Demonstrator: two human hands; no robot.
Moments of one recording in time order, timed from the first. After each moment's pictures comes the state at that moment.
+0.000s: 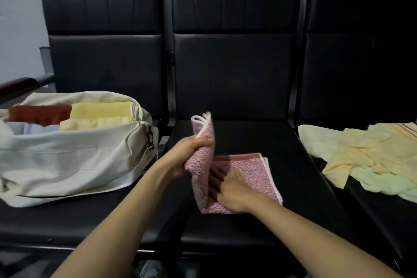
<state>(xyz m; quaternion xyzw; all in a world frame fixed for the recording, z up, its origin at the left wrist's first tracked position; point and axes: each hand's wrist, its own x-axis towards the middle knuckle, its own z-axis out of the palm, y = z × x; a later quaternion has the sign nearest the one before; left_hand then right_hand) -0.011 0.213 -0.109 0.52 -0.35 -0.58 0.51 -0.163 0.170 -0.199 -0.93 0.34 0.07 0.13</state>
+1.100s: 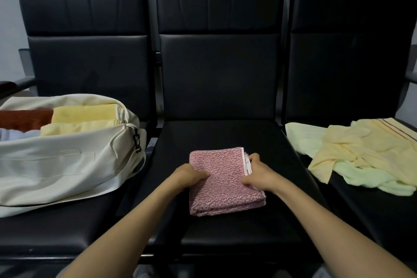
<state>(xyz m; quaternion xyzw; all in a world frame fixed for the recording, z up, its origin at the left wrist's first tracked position) -0.030 0.195 -0.170 0.79 -0.44 -0.38 0.20 -0.237 0.137 -0.165 -0.72 0.57 -0.07 0.39</state>
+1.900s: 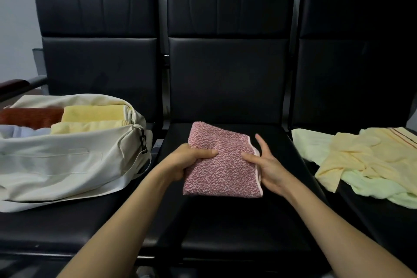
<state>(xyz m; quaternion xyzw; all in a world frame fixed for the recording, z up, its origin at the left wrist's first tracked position) -0.022 0.209 -0.105 0.59 -0.37 -0.56 0.44 -0.234 0.124 -0.159 -0.46 0.33 -0.36 0.74</state>
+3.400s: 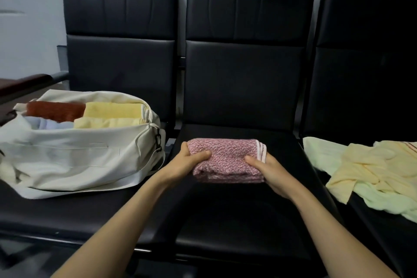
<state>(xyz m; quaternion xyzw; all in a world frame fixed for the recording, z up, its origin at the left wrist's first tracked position) 0.020 0.224 -0.136 0.59 -0.46 -0.46 0.48 -0.215 0.140 -0.142 -0.63 0.39 -0.30 0.60</state>
